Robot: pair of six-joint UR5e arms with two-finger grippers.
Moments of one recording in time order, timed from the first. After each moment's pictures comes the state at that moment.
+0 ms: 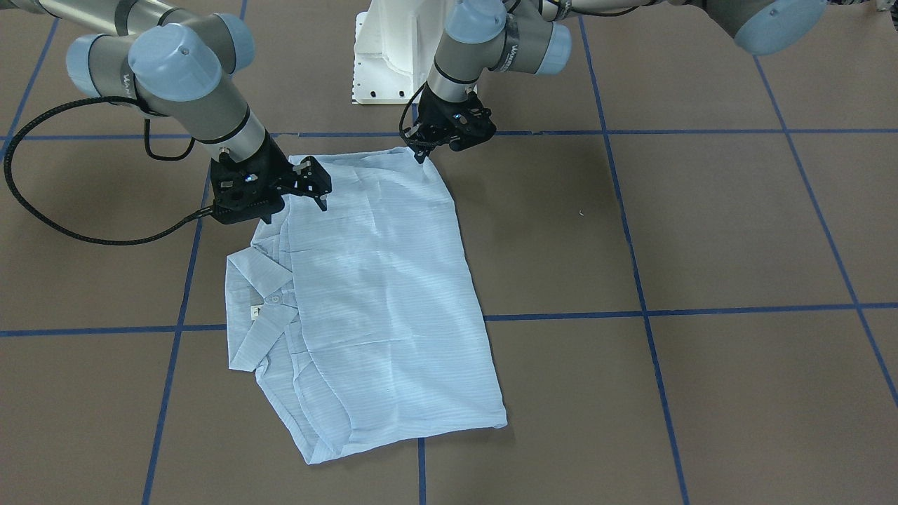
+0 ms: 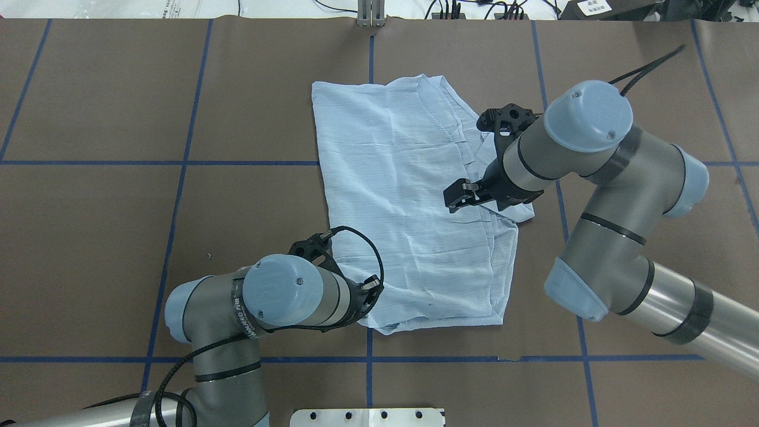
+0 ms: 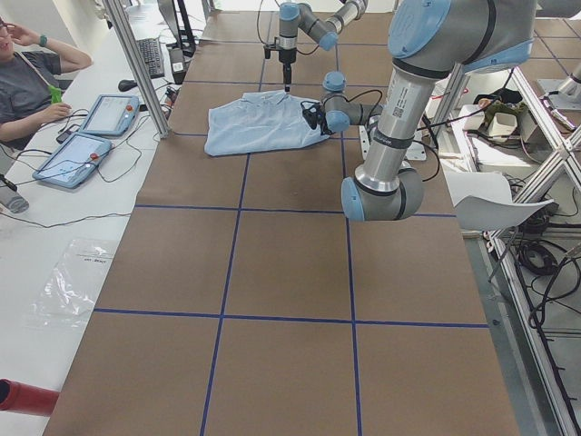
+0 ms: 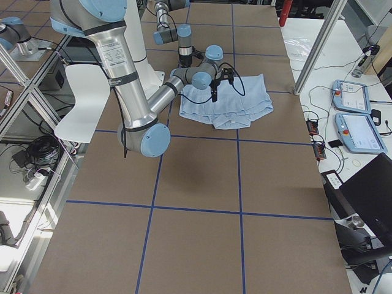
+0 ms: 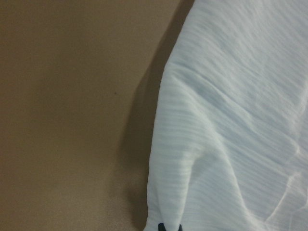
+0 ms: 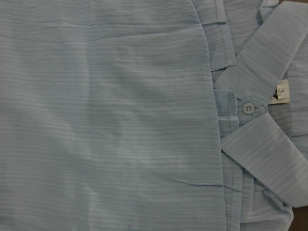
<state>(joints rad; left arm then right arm) -0.28 -2.17 -1.71 -1.90 -1.73 -2.00 0.66 -1.15 1.82 -1.38 2.05 1.08</state>
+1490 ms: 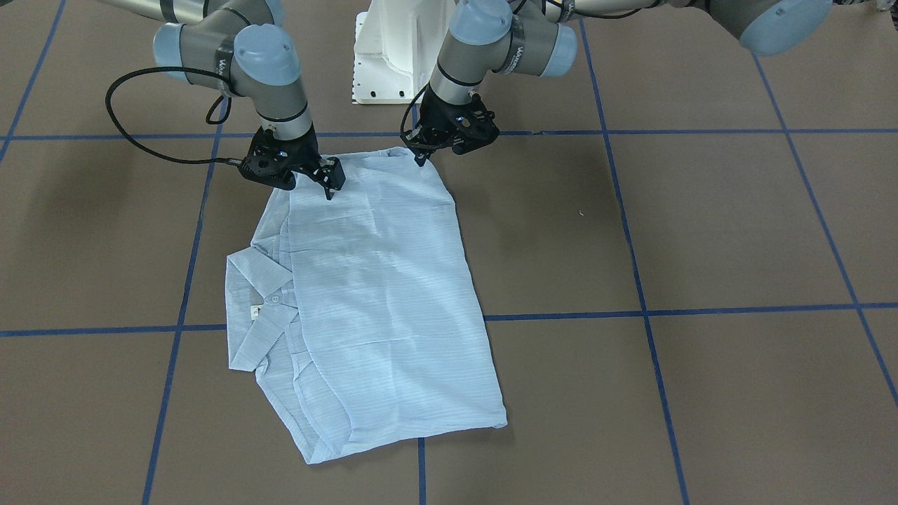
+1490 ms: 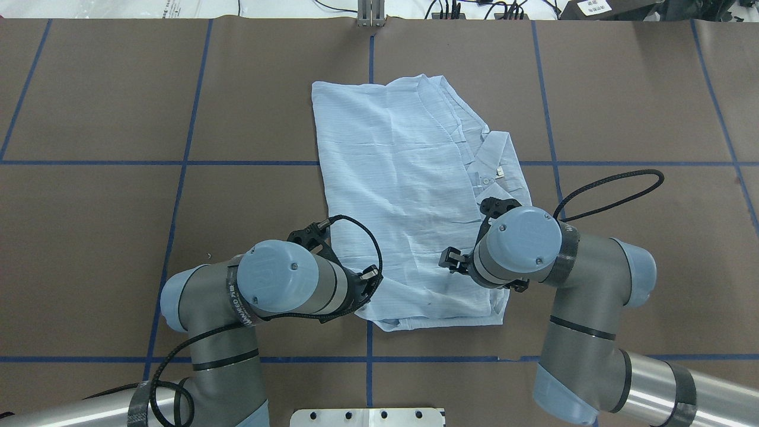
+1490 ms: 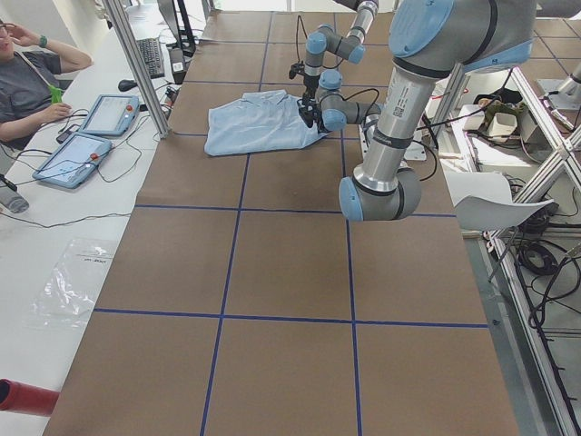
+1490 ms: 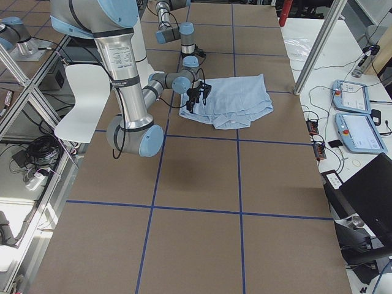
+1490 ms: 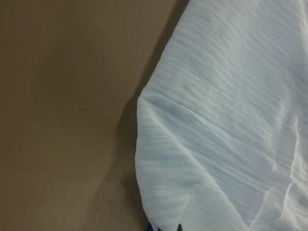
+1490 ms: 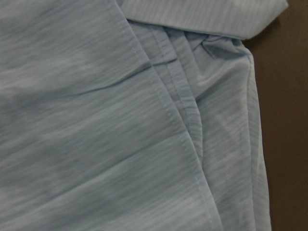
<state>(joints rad) -0.30 -2.18 -1.72 -1.90 -1.75 -1.99 0.40 -1.22 1.85 -1.50 1.77 1.61</state>
